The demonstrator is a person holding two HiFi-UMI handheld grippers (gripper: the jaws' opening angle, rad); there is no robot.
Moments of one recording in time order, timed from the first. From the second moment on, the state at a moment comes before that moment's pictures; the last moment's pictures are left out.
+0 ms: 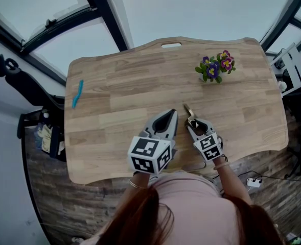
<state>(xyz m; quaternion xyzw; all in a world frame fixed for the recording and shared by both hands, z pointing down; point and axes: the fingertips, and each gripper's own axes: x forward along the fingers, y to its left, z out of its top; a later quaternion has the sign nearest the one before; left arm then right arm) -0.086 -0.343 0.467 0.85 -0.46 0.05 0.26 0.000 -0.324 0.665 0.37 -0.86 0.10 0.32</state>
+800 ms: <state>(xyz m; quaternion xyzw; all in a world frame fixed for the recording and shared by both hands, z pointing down) -0.086 -0.326 0.452 0.85 -0.47 0.05 0.23 -0.007 -0.322 0.648 0.40 -0.86 0.14 0.28</state>
